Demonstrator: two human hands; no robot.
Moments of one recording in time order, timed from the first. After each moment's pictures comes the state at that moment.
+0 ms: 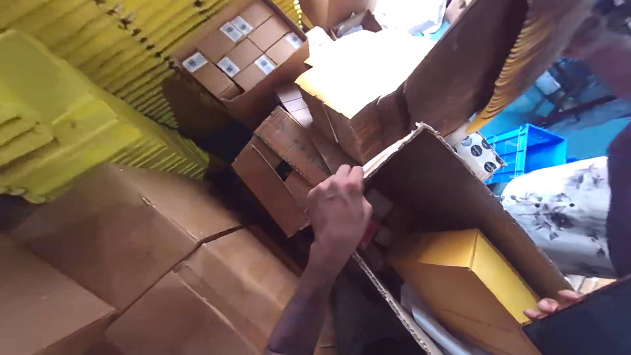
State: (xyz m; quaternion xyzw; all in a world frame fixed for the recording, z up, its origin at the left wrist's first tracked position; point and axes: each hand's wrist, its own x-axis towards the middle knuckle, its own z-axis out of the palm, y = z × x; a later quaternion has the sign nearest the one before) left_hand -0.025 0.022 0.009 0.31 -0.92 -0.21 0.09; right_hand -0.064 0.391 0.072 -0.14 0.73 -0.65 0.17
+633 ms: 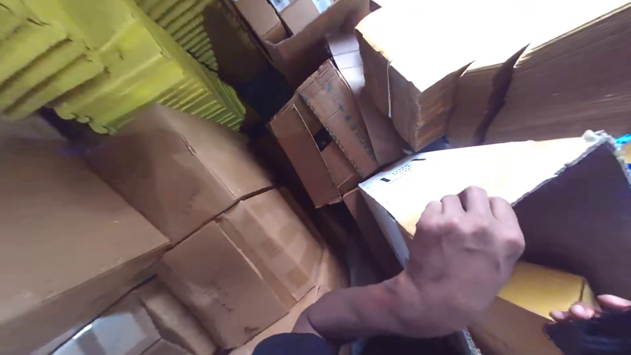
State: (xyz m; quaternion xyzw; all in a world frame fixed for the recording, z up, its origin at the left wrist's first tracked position) left_hand -0.038 0.044 0.008 0.27 -0.92 -0.24 0.14; right_hand -0.103 0.312 0.033 -0.16 0.70 -0.62 0.31
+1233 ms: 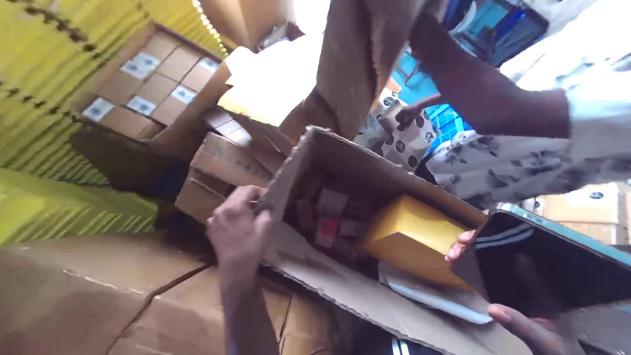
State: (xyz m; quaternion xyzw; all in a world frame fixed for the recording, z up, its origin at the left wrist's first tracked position) left_hand 0.005 0.032 0.003 0.29 -0.91 -0.29 0.09; right_hand -0.069 0.431 0.083 -0.29 0.72 -0.61 0.17
